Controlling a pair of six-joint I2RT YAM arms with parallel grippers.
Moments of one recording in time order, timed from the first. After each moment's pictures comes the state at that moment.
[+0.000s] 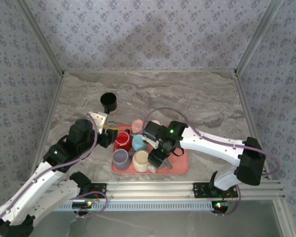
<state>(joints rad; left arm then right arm) -0.67 0.65 0.79 -0.67 -0.07 -0.21 1.09 1.48 1.22 -1.12 -0.03 0.19</state>
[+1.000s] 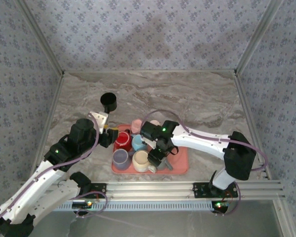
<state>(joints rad) -0.67 0.66 0.79 -0.66 -0.07 -0.20 1.05 1.59 1.19 -1.08 -0.06 0.14</state>
